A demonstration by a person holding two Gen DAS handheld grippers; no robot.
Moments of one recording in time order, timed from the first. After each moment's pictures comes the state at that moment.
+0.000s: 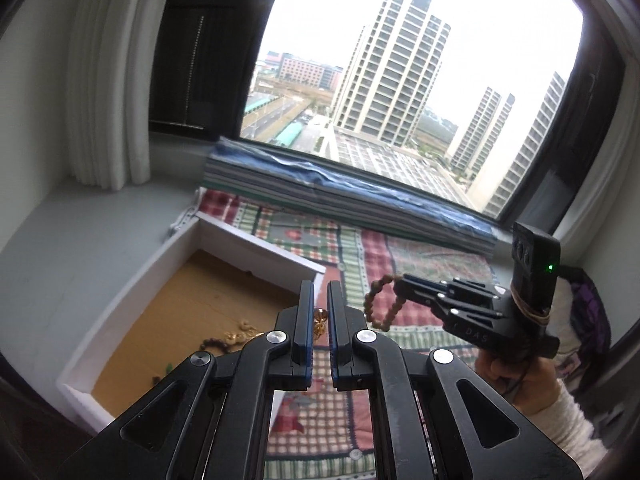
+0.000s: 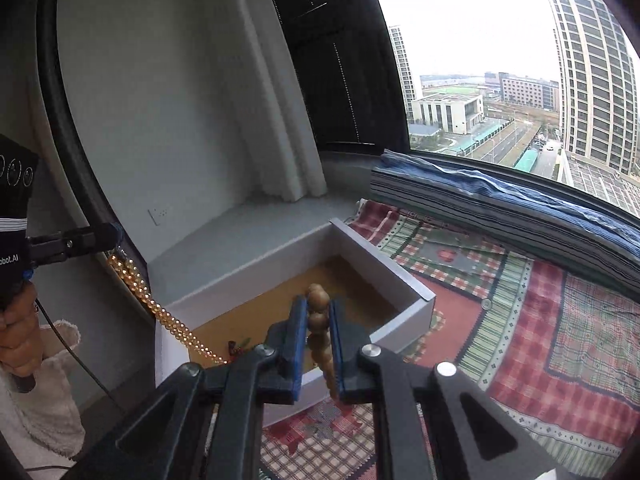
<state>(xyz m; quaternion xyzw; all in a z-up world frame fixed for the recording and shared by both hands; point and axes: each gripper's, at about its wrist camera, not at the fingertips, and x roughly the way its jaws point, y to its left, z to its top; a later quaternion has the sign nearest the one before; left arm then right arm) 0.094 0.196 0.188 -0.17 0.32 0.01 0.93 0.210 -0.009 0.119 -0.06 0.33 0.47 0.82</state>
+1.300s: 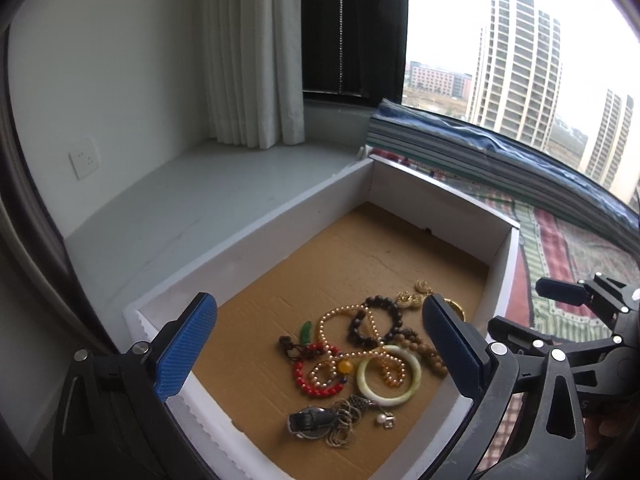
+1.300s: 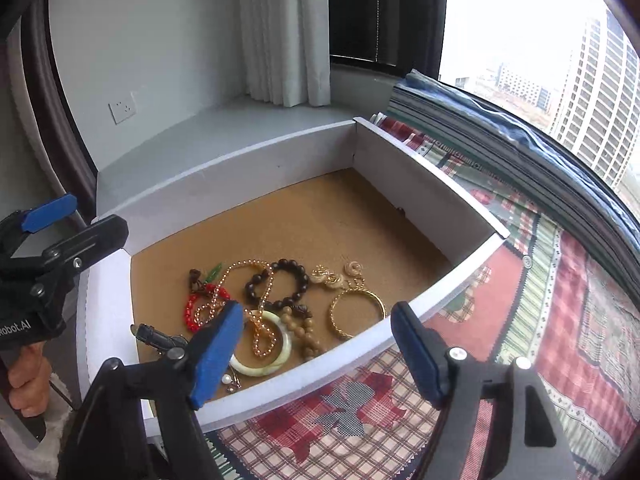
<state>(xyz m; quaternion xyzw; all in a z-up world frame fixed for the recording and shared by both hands) 0.056 0.240 0.023 -0.11 0.33 0.28 0.90 0.153 0.108 -0.018 -0.20 0.38 0.39 0.81</state>
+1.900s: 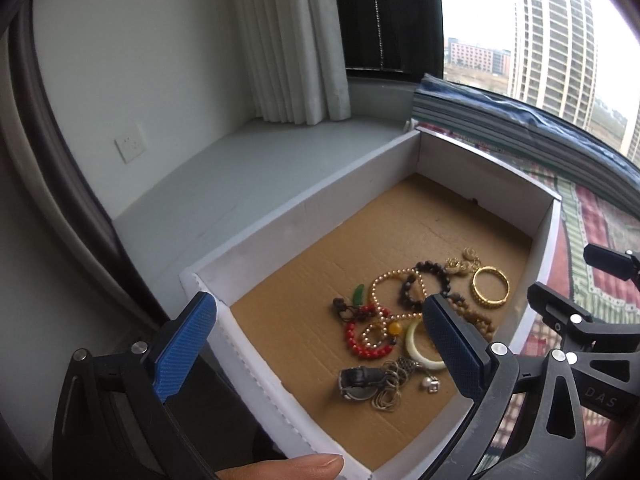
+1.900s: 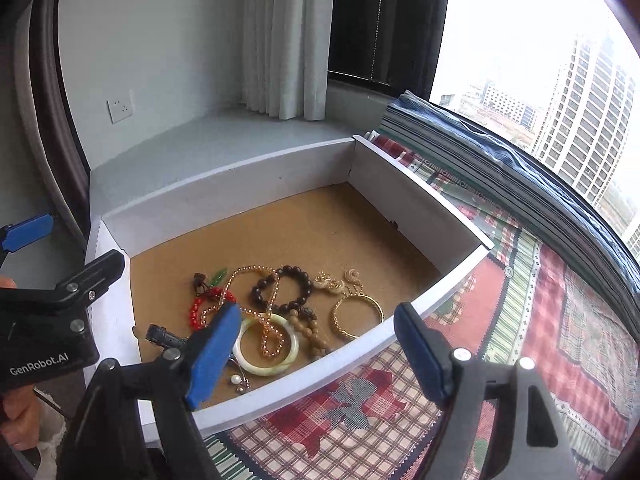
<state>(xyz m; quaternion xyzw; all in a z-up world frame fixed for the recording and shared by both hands) 0.035 0.238 0.018 -0.09 0.38 0.35 0.85 0.120 0.119 -0.006 -0.22 0.35 0.37 0.83</state>
